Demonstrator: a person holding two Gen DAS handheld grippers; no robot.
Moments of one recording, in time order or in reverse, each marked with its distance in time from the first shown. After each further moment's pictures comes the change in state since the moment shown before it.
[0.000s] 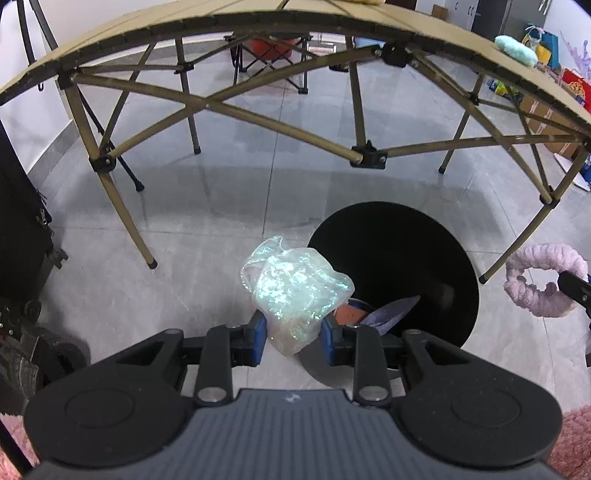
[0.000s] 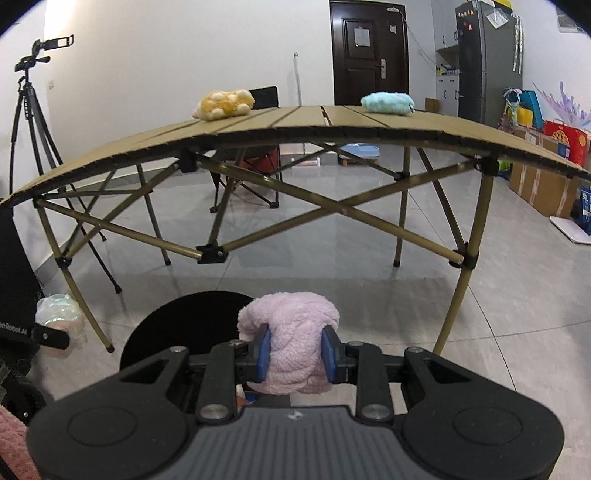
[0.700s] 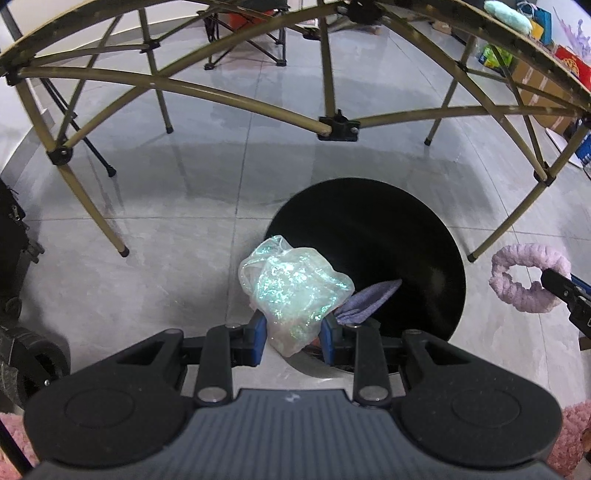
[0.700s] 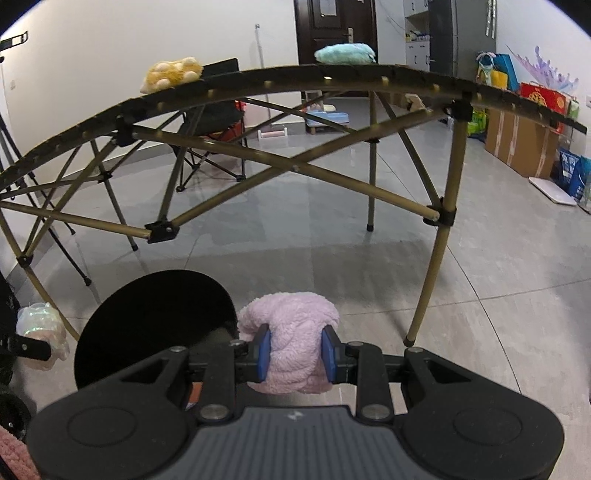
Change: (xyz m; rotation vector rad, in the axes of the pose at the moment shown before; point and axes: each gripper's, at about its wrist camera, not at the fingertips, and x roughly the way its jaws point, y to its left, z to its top) left arm 0.034 -0.034 0.013 0.039 0.094 -0.042; right arm 0.038 -0.033 -0.008 0.083 0.095 -0.069
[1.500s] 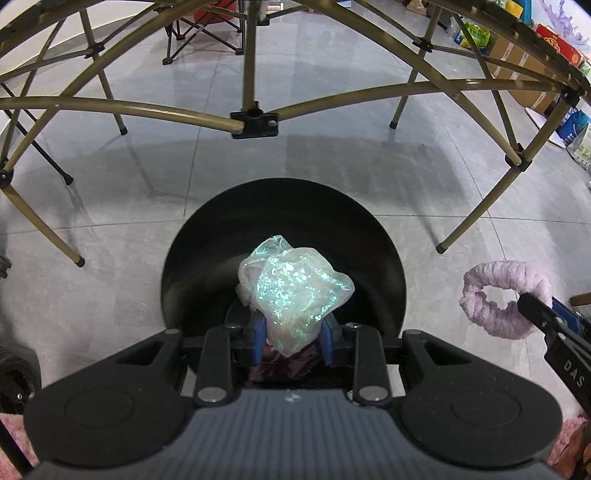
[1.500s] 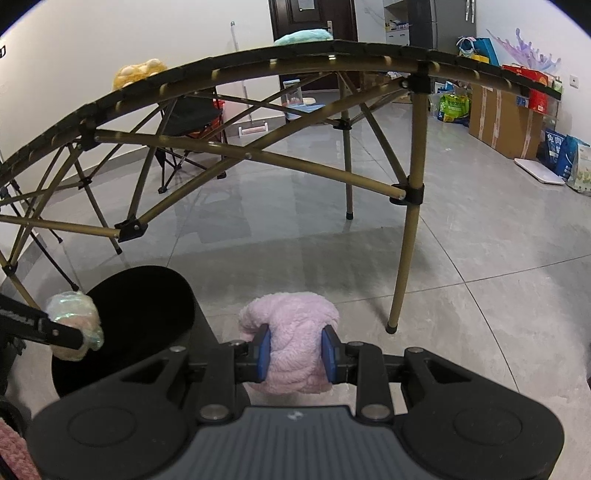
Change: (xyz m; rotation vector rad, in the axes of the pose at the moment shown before) left arm 0.030 -0.069 0.022 0.052 0.045 -0.051; right arm 0.003 -0.036 -0.011 0.056 0.010 -0.021
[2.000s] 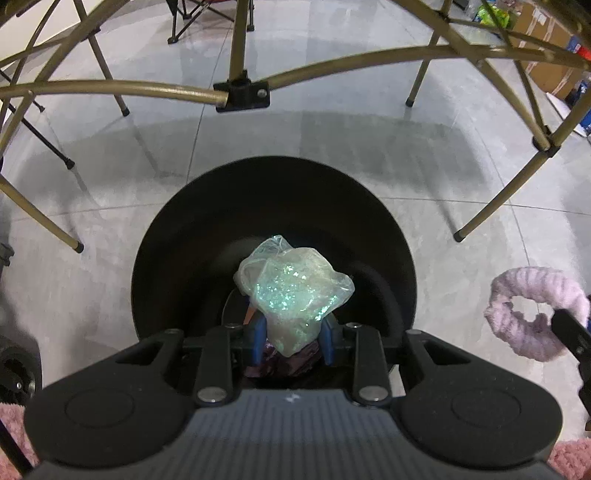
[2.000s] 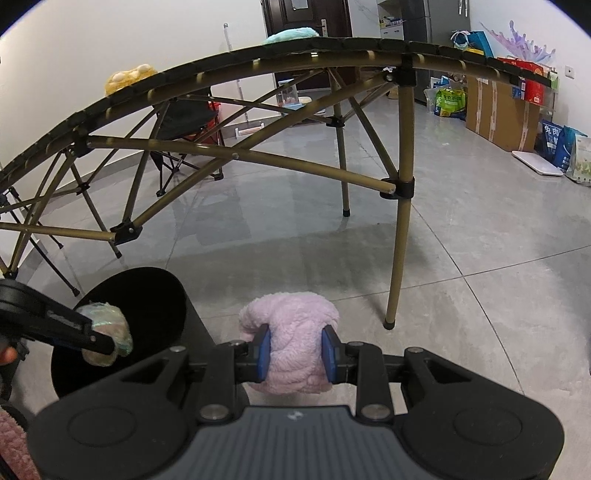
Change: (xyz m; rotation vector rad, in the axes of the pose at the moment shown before) left arm 0.040 -0.016 0.008 -0.018 0.077 0.061; right arm 0.000 -0.012 -0.002 0.027 0.004 0.013
